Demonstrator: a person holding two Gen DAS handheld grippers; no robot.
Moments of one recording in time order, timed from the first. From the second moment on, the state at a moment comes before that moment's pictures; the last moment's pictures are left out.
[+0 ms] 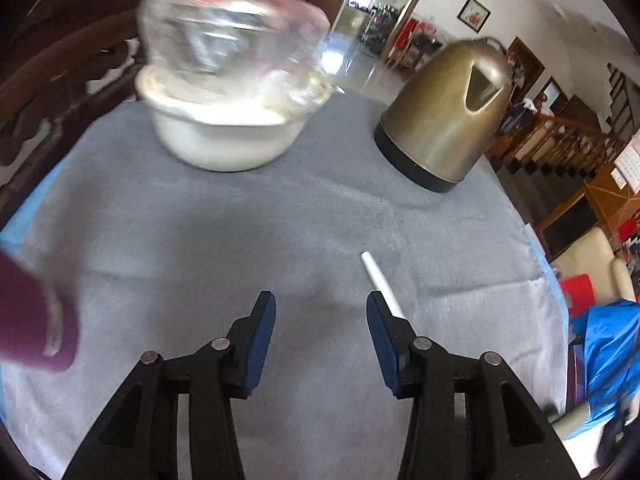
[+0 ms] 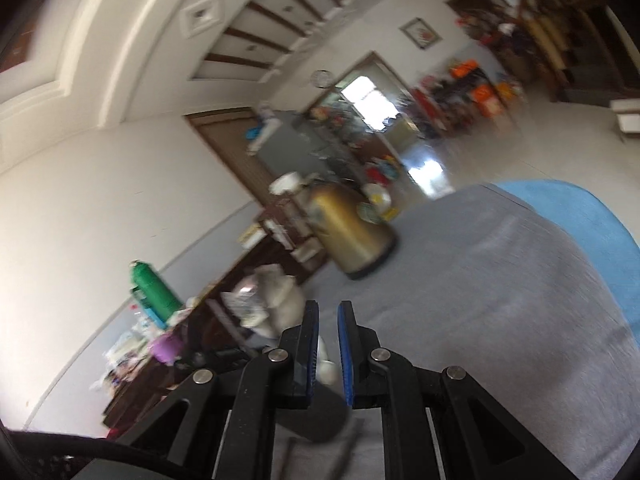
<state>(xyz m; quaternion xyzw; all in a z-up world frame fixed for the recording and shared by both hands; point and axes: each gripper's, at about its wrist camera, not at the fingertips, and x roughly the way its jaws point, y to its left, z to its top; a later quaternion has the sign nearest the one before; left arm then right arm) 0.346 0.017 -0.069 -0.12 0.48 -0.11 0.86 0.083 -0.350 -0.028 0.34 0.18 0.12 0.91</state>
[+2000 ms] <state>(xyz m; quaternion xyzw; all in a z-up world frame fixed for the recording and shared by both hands) 0.207 -0.102 0.061 -0.02 0.13 -0.17 0.98 0.148 -0.346 -0.135 0.38 0.32 0.08 0.86</state>
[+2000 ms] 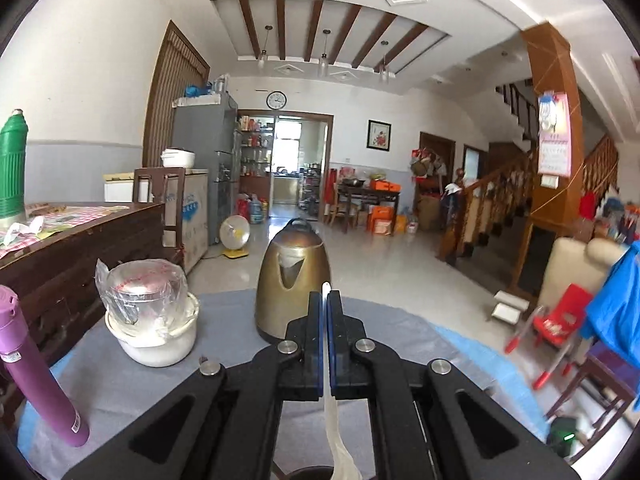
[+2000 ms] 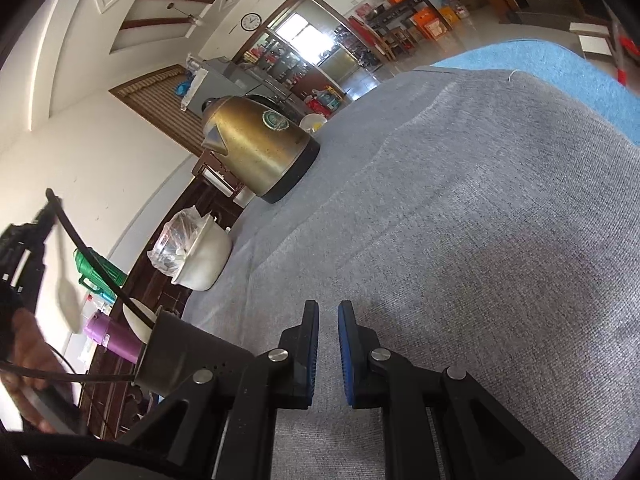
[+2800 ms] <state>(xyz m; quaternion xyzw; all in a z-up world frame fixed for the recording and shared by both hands) 0.090 -0.031 0.009 0.07 0.21 -0.13 0.97 0.154 -0.342 -0.139 0.38 0.35 0.09 0.85</state>
